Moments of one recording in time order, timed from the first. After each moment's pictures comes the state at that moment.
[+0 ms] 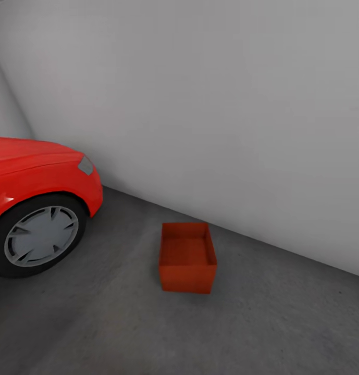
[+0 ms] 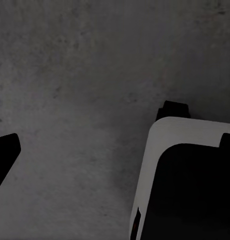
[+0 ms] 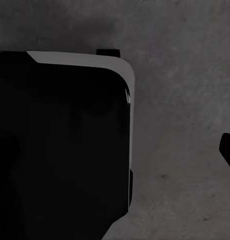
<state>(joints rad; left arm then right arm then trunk) -0.29 0.10 -0.26 0.00 0.38 -0.05 0.12 -0.13 -0.04 -0.01 0.03 0.01 -0.21 0.00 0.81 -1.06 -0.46</state>
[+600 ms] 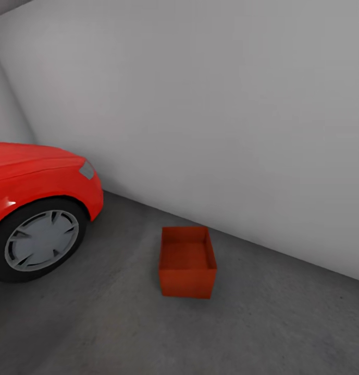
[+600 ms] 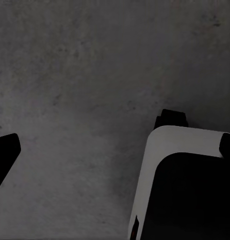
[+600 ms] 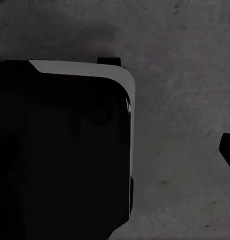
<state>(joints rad) -0.29 0.10 -0.26 0.00 0.38 -0.05 0.12 -0.13 -0.04 -0.01 0.03 0.01 -0.20 0.00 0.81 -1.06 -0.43</state>
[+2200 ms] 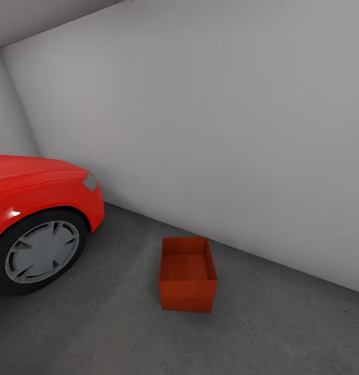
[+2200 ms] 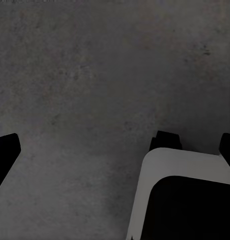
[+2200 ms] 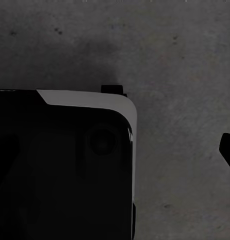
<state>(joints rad) -0.29 0.10 -0.26 0.00 0.38 -0.05 0.12 -0.13 -0.04 -0.01 0.03 0.02 -0.21 0.01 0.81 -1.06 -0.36</state>
